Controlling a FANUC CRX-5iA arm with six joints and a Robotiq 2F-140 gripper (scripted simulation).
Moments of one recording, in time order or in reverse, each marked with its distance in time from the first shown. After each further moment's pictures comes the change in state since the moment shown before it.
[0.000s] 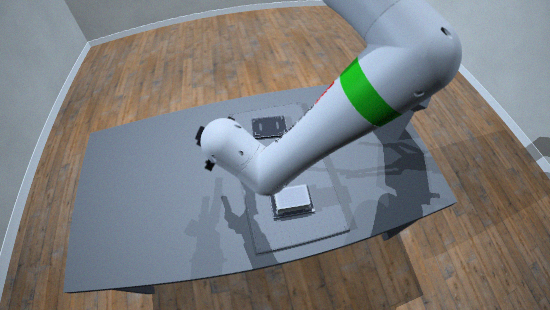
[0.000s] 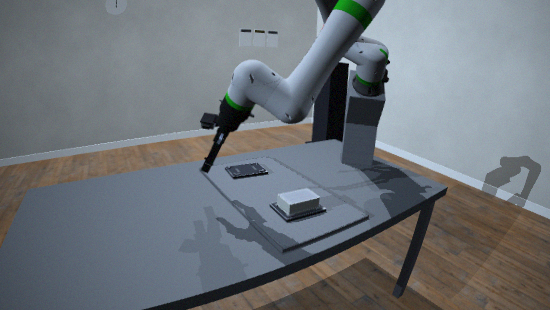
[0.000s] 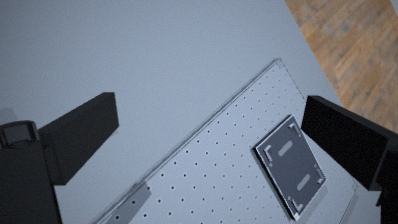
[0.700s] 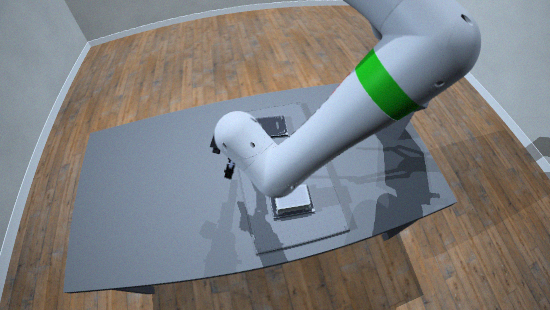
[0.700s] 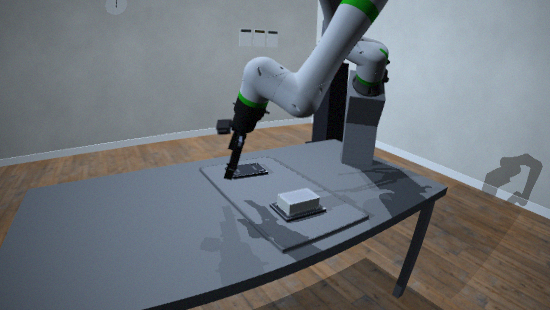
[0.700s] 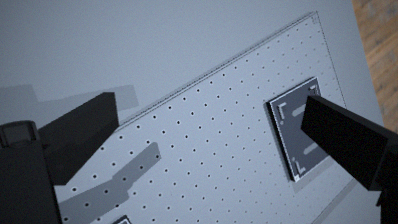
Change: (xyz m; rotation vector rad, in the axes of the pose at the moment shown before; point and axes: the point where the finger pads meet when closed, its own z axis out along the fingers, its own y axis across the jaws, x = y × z) arm -0.071 -0.005 -0.014 0.101 -0.130 -0.130
